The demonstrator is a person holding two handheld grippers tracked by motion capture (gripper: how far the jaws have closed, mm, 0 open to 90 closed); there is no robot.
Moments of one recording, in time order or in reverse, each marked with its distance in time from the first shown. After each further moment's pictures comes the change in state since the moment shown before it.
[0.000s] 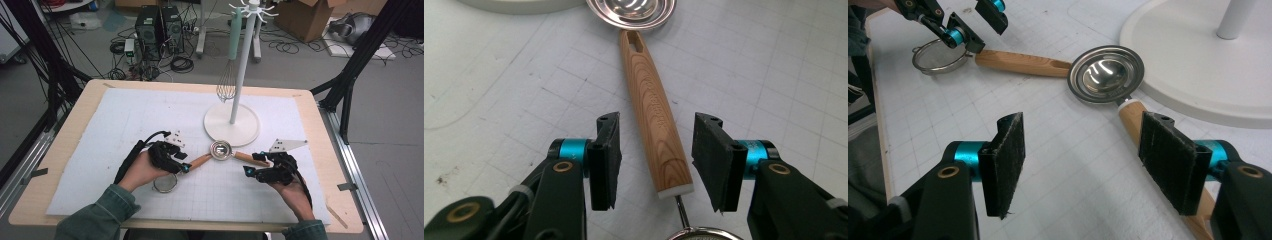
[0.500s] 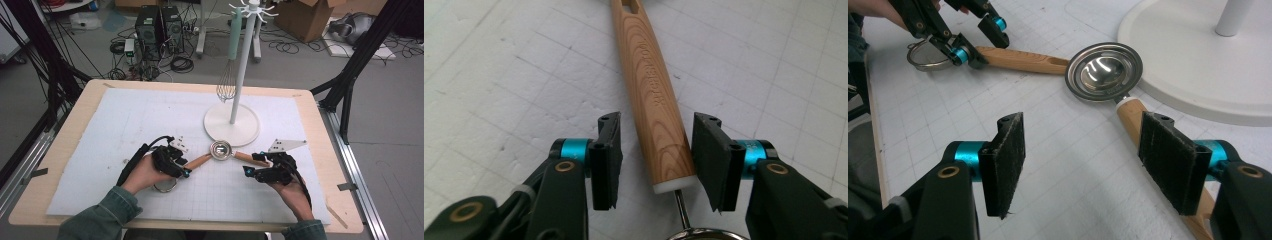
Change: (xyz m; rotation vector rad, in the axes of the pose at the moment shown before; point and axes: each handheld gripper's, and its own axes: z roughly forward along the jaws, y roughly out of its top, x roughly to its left) left arm -0.003 -0.007 0.018 0.088 -0.012 -0.003; right arm 0.000 0.000 0.002 0.006 -0.011 -0.004
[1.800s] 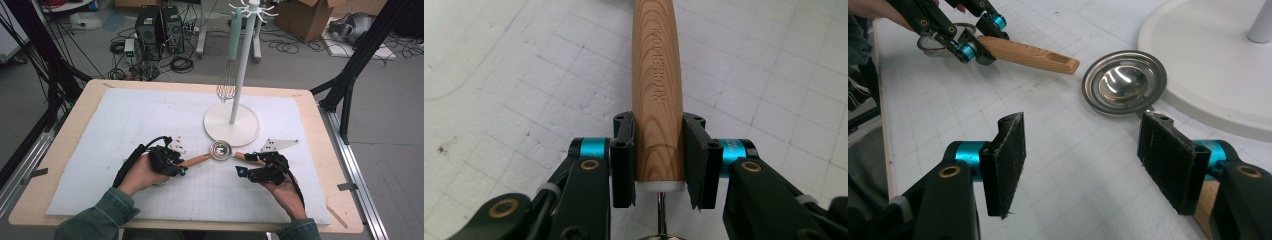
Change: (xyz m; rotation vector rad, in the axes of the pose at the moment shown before) left arm -0.010 0.001 -0.020 -0.010 0.075 0.033; right arm 0.008 0.006 0.016 -0.012 0.041 0.002
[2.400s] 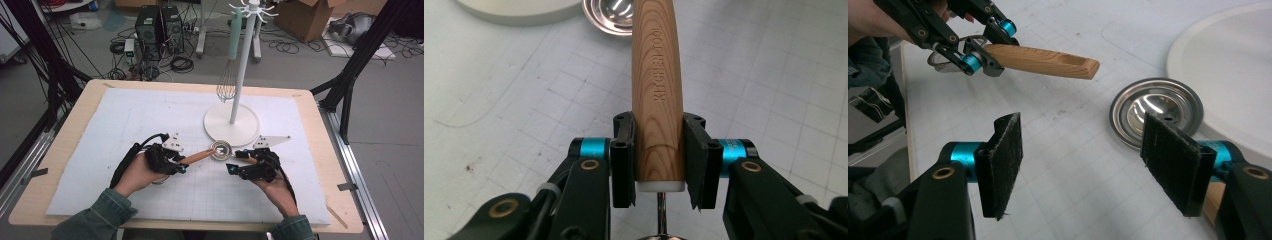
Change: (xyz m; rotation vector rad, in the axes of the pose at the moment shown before) left arm -0.007 0.008 -0.021 -0.091 0.001 0.022; right arm 0.011 0.017 0.016 -0.032 0.060 0.027
